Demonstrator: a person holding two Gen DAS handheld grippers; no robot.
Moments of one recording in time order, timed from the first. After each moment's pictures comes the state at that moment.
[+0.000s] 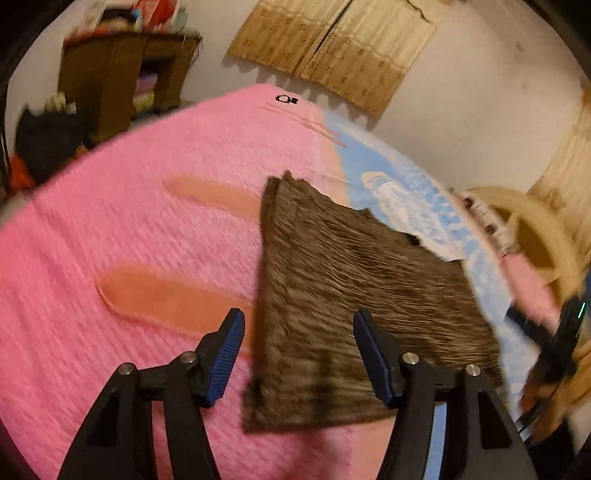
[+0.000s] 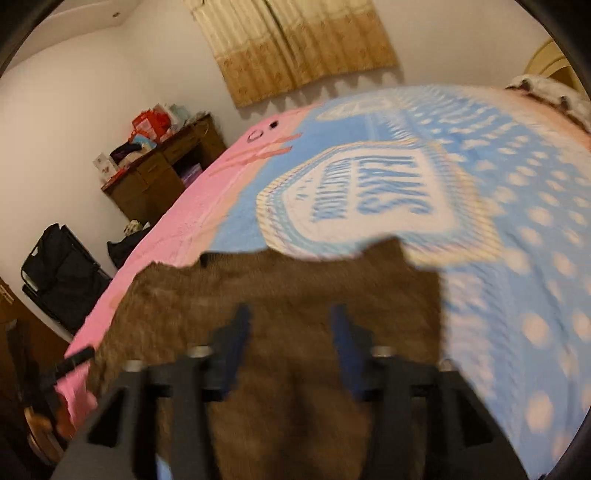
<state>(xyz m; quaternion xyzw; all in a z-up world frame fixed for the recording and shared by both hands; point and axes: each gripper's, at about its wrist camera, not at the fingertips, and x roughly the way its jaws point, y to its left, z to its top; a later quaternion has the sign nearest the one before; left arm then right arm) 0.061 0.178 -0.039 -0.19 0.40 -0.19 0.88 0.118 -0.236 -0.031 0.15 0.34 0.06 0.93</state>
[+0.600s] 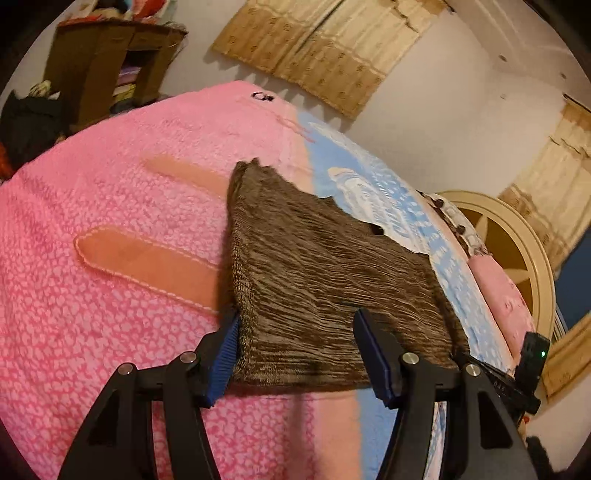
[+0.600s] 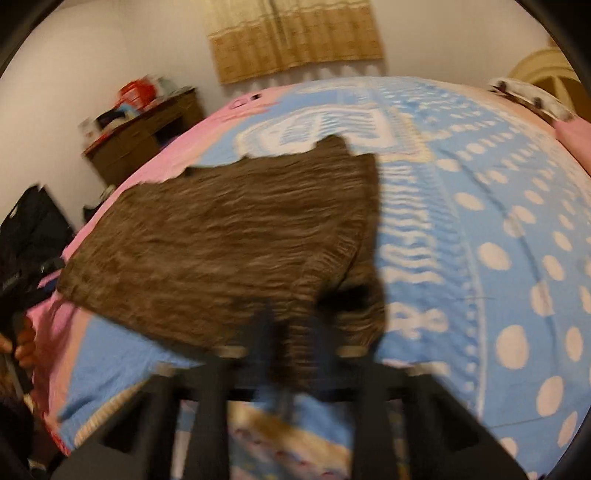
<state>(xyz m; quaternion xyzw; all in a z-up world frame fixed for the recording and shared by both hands) 0.043 0.155 -0.036 -0.20 0.38 -0.23 0.87 0.057 -0.211 -0.079 0.08 0.39 0.06 0.91</state>
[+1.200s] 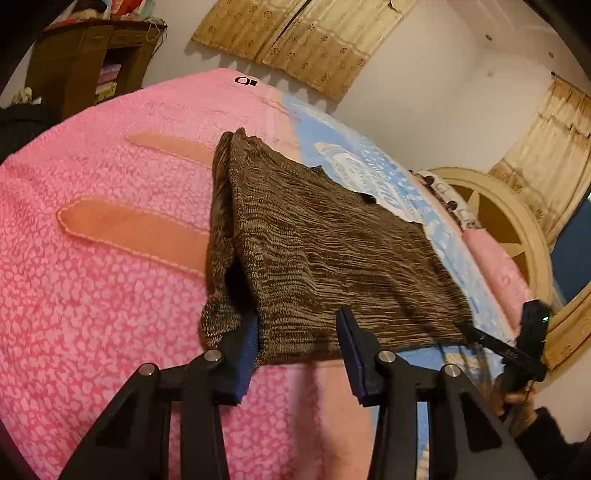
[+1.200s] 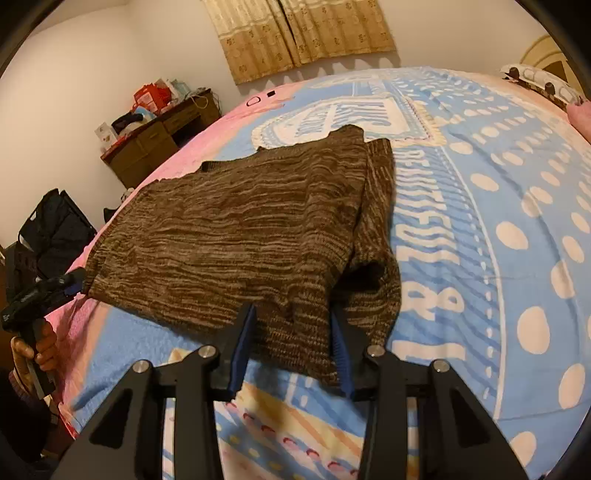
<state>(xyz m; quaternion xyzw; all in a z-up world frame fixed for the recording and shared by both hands) 0.039 0.146 -0.060 -0.18 0.40 -0.27 0.86 0.048 -0.225 -0.088 0.13 0.39 0.09 0.91</state>
